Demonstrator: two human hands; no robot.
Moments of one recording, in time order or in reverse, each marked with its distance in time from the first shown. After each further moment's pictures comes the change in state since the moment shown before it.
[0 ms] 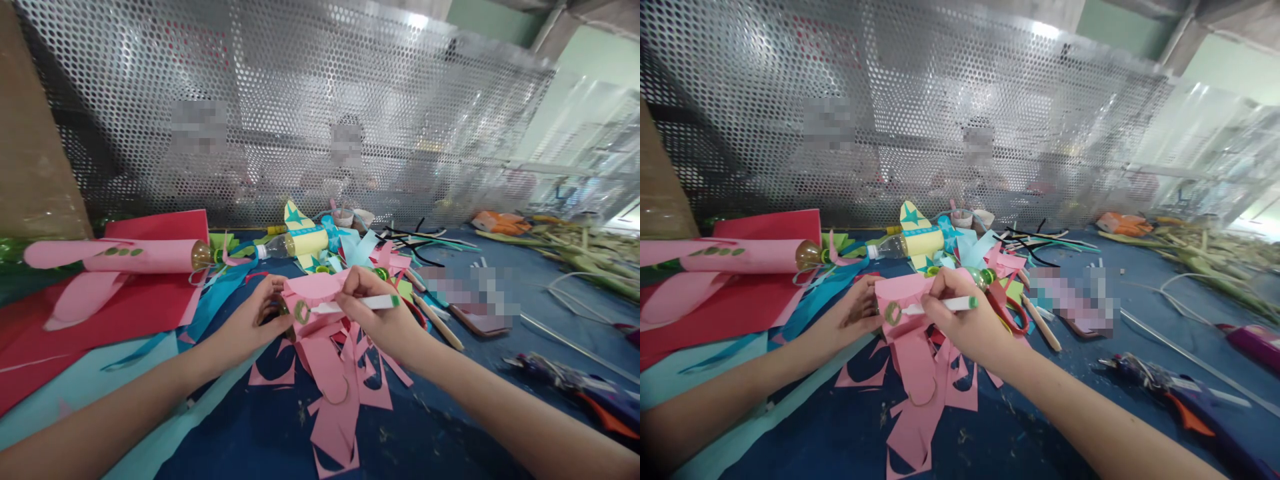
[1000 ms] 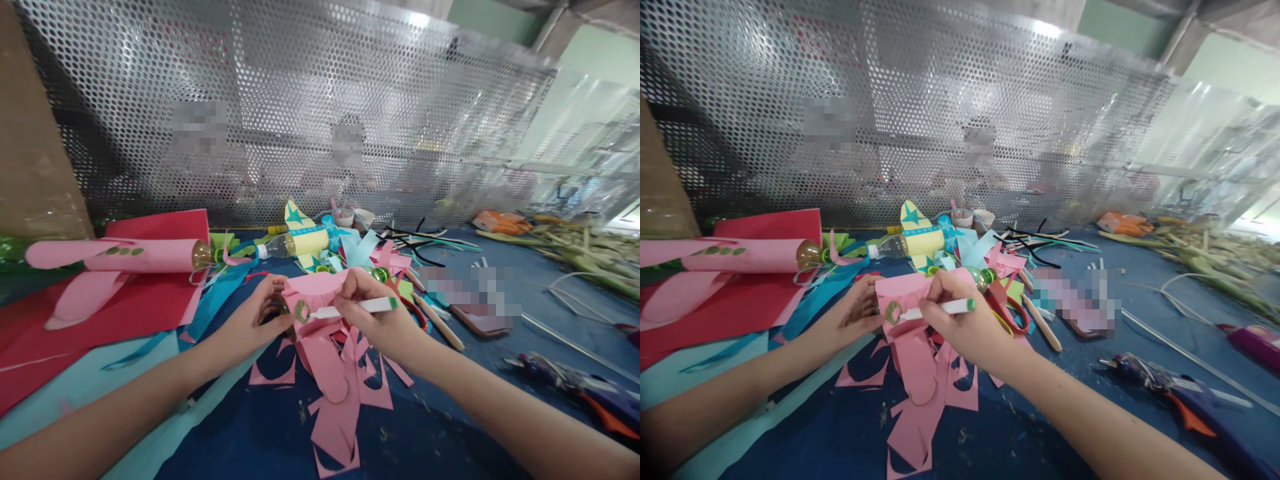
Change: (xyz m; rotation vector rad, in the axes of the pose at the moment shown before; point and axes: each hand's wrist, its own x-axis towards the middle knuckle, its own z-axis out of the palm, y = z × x) left_hand 0.000 0.000 0.000 0.000 -0.013 0.008; right_hand -0.001 0.003 0.000 -0.018 -0.043 -0.014
